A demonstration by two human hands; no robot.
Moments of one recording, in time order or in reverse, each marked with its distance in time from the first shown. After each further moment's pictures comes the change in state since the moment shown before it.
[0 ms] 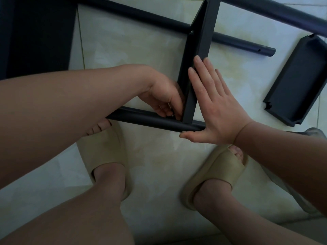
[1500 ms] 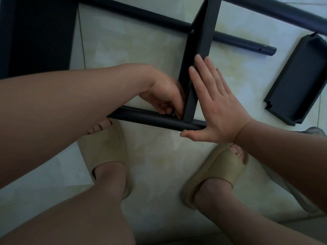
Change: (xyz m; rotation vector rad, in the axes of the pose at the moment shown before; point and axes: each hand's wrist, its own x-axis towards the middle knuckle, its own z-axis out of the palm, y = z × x) left_hand 0.000 0.000 -0.001 0.025 0.004 0.014; right_hand 0.000 0.001 0.000 0.009 -0.002 -0.002
